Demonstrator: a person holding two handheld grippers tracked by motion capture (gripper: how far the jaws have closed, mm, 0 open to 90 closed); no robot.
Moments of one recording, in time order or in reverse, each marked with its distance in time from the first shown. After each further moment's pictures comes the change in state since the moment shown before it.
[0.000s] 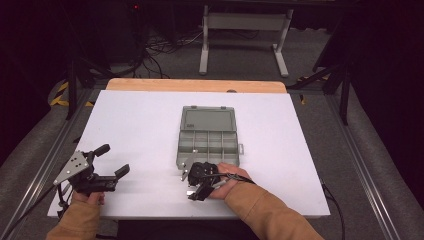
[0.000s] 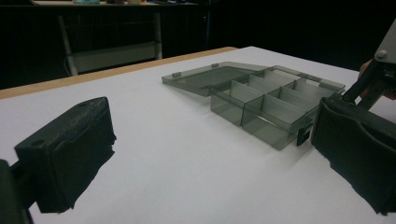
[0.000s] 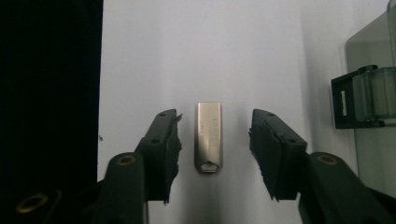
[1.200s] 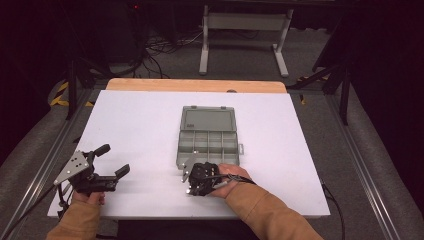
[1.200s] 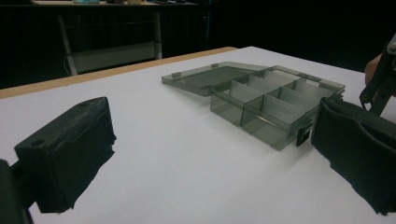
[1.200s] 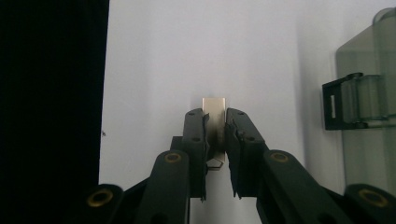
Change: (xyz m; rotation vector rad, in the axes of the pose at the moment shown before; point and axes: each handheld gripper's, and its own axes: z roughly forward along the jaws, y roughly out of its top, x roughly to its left) left arm 0.000 0.000 0.001 0.000 -0.002 -0.001; right arm 0.003 0.000 -0.007 -0.020 -0.023 -0.052
